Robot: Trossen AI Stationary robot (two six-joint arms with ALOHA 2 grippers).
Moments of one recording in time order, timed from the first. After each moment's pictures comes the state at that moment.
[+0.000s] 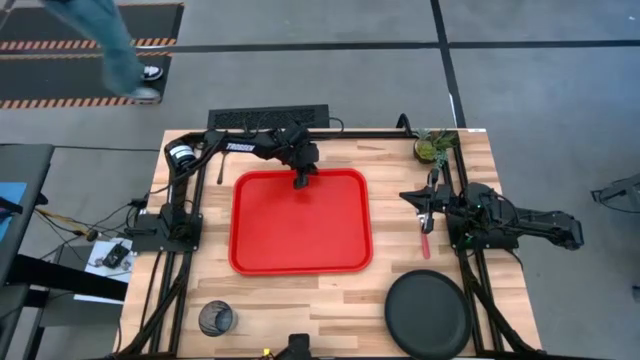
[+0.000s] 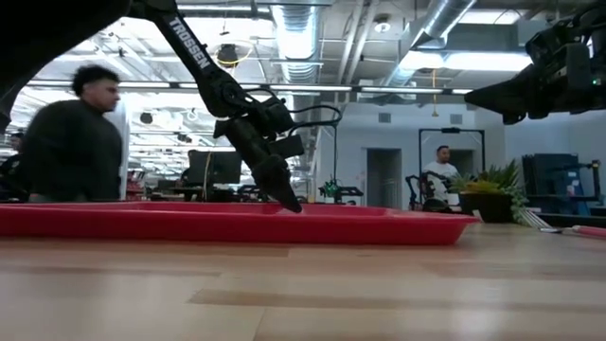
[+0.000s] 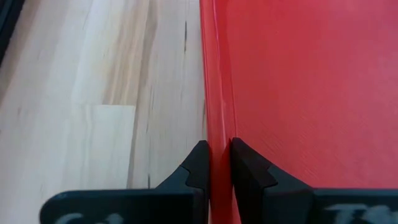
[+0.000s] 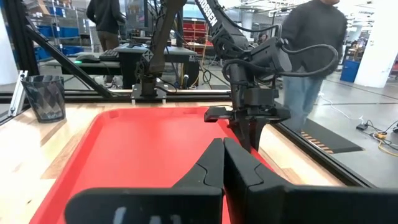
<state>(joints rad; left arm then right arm) 0.61 2.03 1.23 -0.17 0.38 0.48 -0.20 0.01 0.00 0.03 0.03 -0.05</state>
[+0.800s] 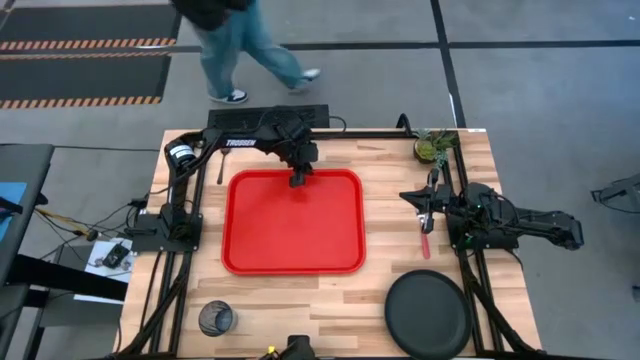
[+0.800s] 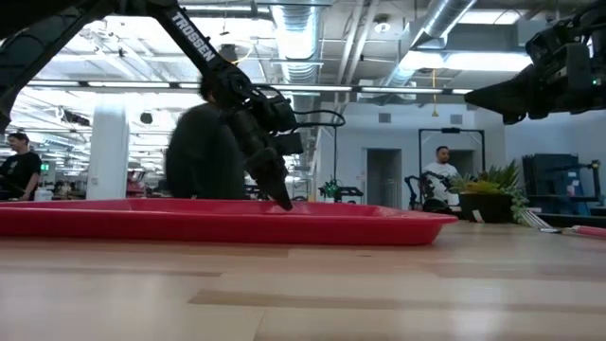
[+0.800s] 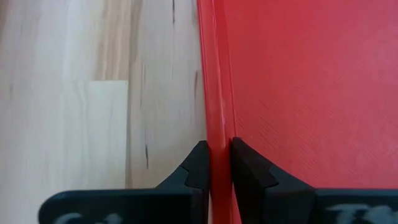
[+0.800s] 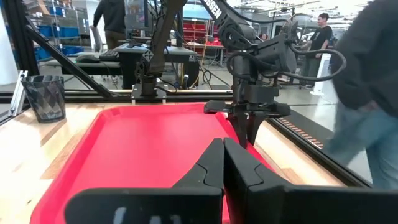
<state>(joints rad) 0.61 2.03 1.34 -0.42 0.35 0.57 -0.20 0.01 0.00 0.03 0.03 -0.05</state>
